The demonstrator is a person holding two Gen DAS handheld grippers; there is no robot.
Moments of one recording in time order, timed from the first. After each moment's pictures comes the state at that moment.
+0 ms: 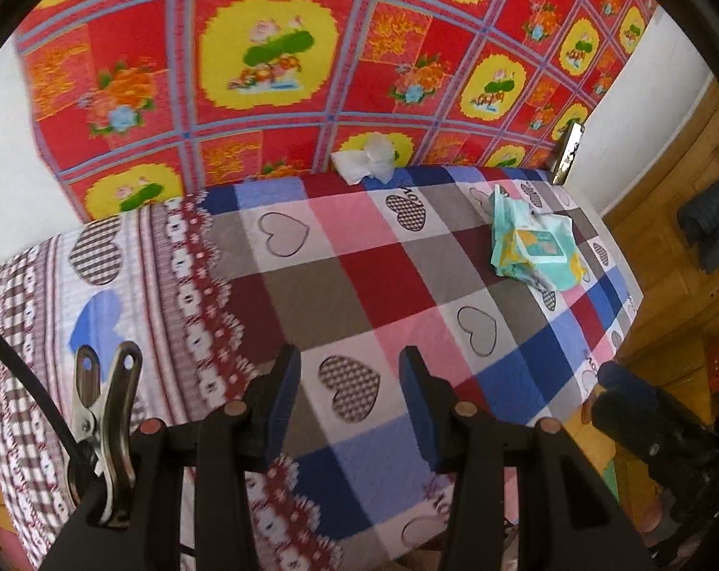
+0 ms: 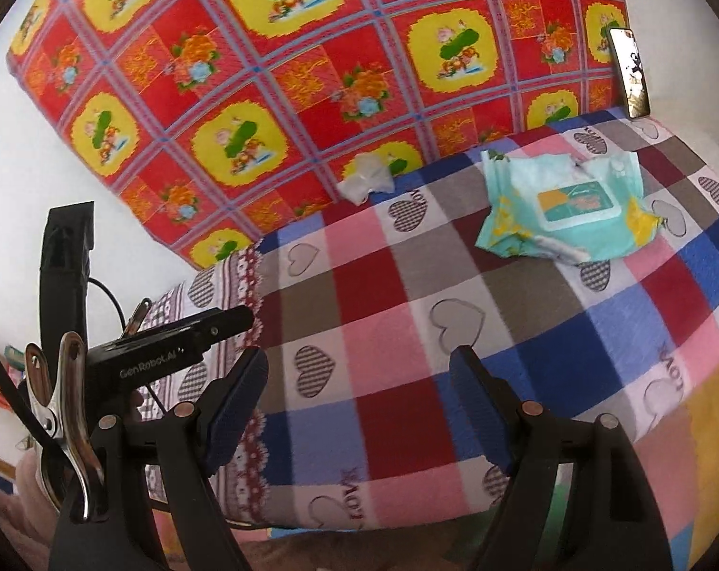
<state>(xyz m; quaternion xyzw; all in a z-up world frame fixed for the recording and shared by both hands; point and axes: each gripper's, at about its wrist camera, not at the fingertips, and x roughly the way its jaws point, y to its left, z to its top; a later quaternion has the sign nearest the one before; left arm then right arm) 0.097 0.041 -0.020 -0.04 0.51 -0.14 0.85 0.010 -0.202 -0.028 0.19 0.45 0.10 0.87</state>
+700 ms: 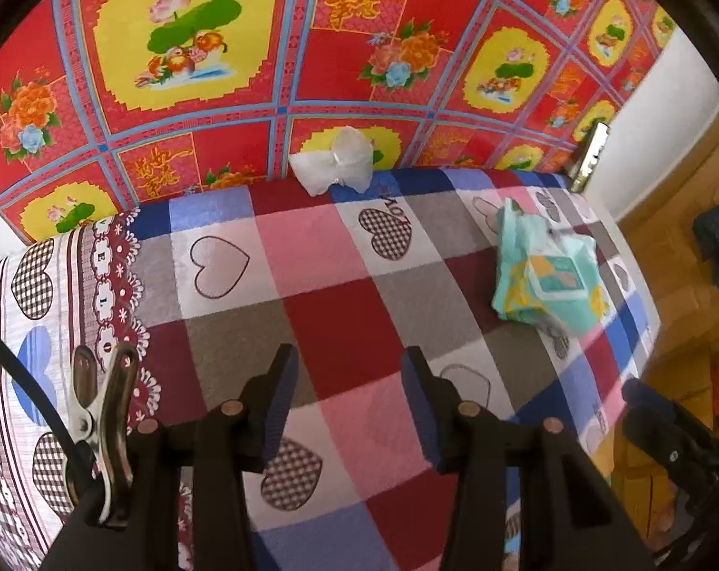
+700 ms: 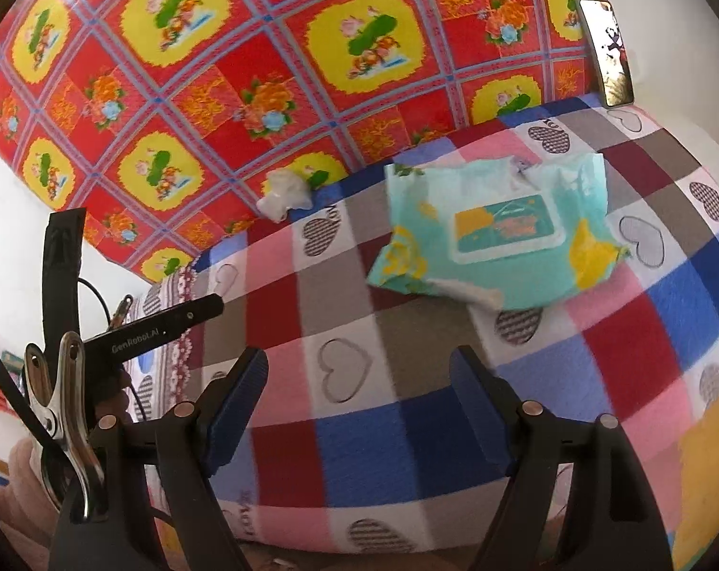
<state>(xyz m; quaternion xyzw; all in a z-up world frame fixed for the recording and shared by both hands) 0.158 -0.023 -0.050 -0.05 0.52 -0.11 0.84 0.062 -0.302 -0.062 0.19 0.48 0.10 0.85</state>
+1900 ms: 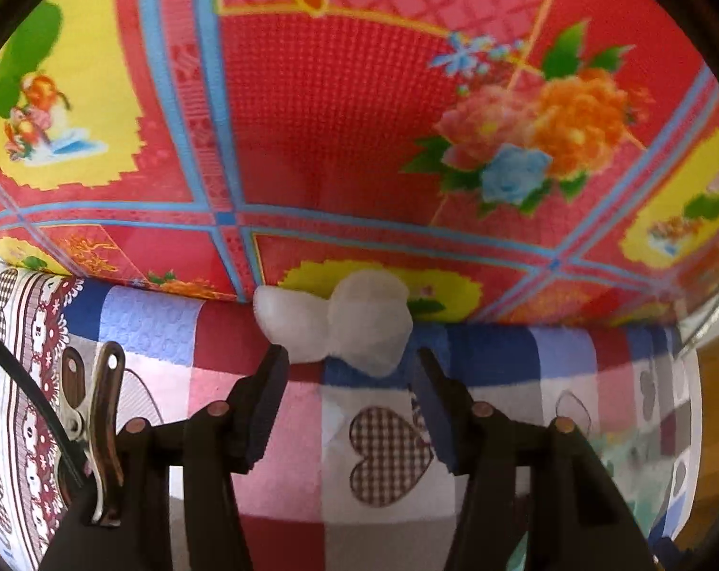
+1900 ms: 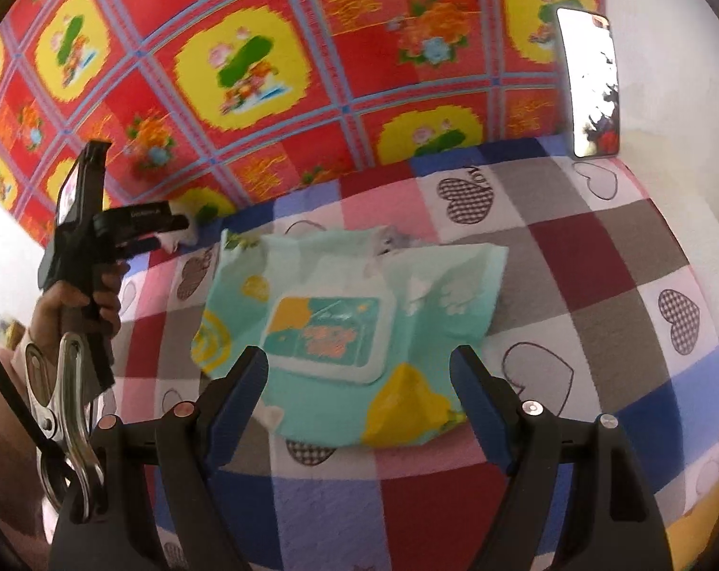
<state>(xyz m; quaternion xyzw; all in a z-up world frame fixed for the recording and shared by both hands) 0.311 -0.077 -0.095 -0.12 0.50 0.07 0.85 0.141 -0.423 -0.099 0.12 0.49 0.11 0.86</state>
